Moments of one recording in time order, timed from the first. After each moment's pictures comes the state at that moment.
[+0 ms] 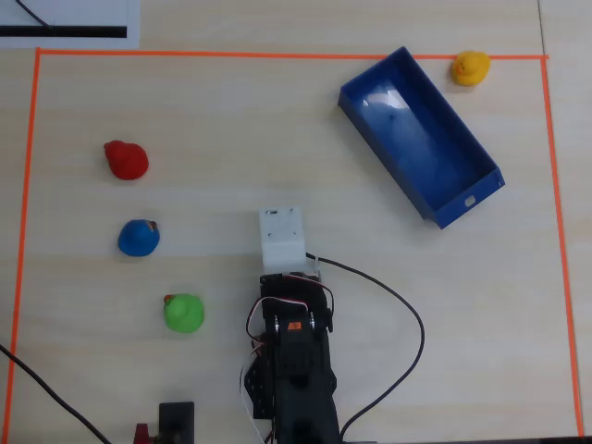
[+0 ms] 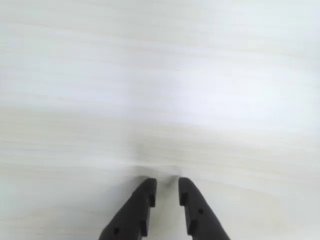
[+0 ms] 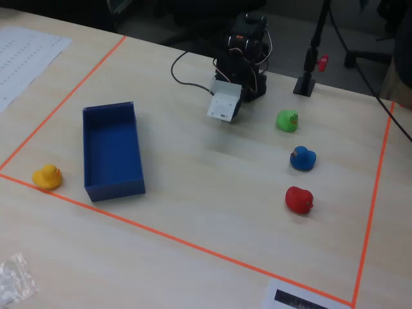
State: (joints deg) arm 0.2 189.8 177.6 76.7 -89.4
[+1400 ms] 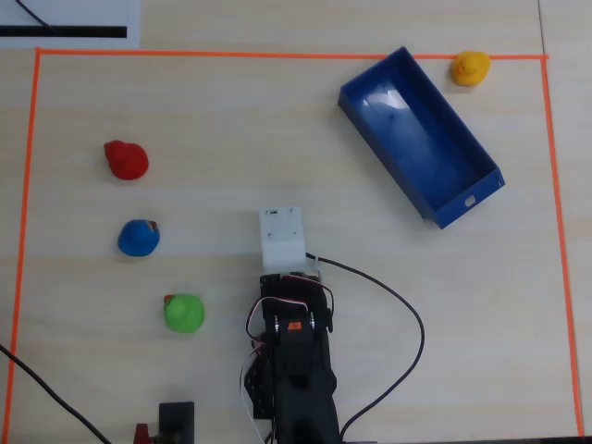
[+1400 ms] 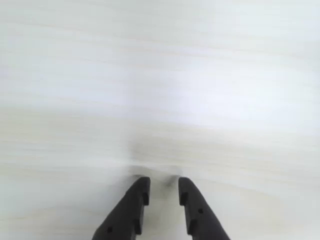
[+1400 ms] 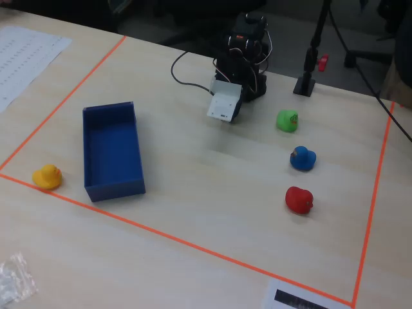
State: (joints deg) arm 0.2 189.8 177.6 76.7 -89.4
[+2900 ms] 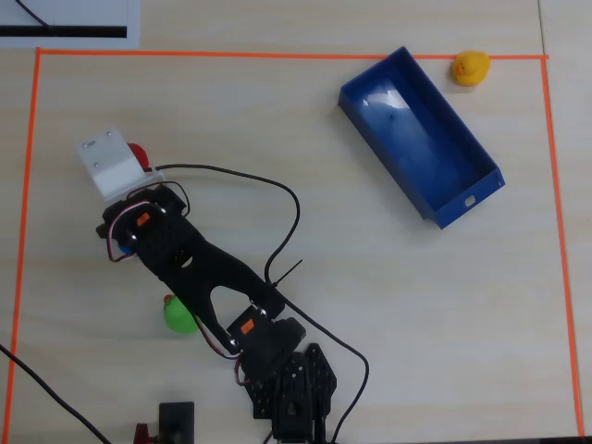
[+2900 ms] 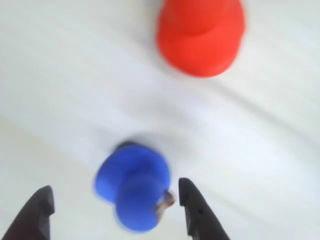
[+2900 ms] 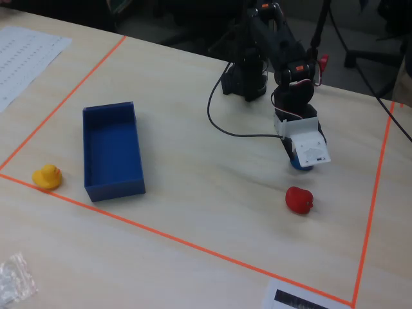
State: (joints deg) arm -39.1 88.9 103.2 48.9 -75.0
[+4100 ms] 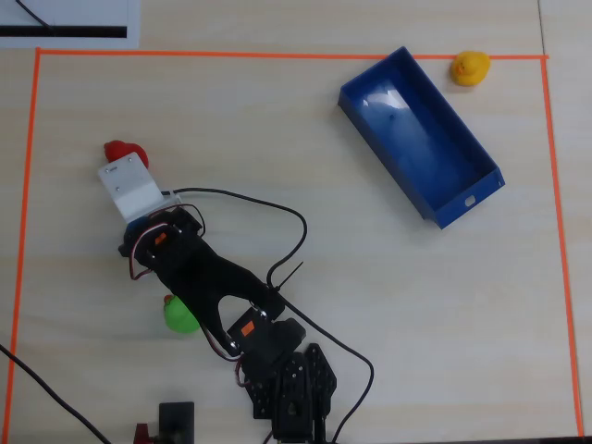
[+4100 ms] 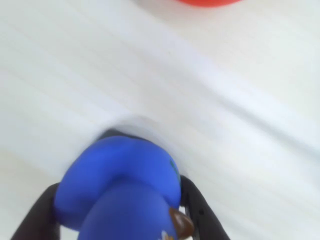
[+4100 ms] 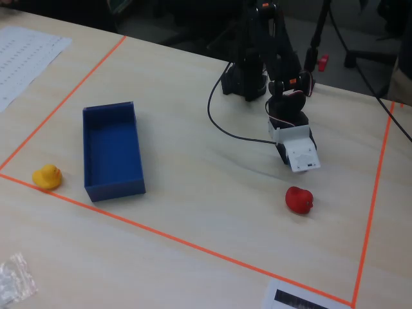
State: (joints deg) arm -40.3 88.8 120.4 34.6 -73.3
